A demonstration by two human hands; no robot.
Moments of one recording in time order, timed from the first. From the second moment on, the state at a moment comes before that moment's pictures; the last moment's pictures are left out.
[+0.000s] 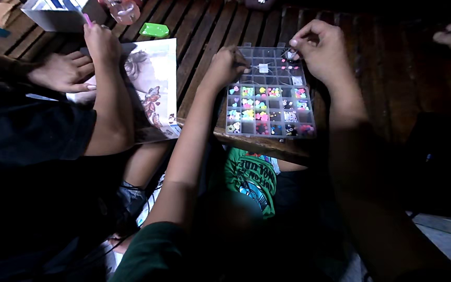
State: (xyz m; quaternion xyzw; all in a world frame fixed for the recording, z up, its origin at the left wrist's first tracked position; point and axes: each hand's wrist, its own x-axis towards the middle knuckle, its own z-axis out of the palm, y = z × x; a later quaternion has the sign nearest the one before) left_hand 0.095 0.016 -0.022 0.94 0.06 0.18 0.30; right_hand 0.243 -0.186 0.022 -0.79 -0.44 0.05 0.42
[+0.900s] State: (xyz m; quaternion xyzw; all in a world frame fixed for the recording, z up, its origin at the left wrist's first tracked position) left_hand 0.113 -0.007 0.005 0.75 -0.04 0.19 0.63; right_hand 0.229 -0.169 0.013 -0.66 -0.47 0.07 0.58
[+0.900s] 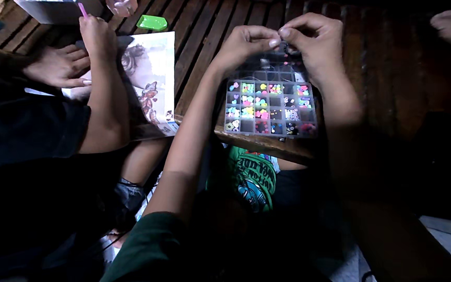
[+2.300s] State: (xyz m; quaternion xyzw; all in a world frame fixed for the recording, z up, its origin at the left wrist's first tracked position) left_hand 0.117 0.006 -0.012 0.89 0.10 0.33 0.31; right_hand 0.197 -0.189 0.030 -0.70 -0.57 0.10 0.42
